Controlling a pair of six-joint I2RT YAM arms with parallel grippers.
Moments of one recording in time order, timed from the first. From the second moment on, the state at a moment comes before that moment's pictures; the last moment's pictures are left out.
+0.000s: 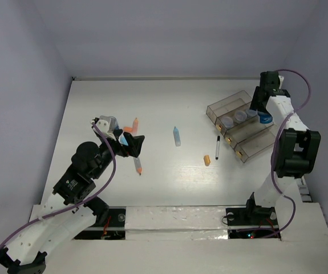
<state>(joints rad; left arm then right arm) -0.65 0.55 0.70 -0.25 -0.15 -0.29 -0.10 1.80 1.52 -0.64 0.44 0.19</state>
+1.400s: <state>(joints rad) -0.65 0.58 0.70 -0.25 -0.16 -0.29 -0.12 1.58 1.05 -0.17 0.45 0.45</state>
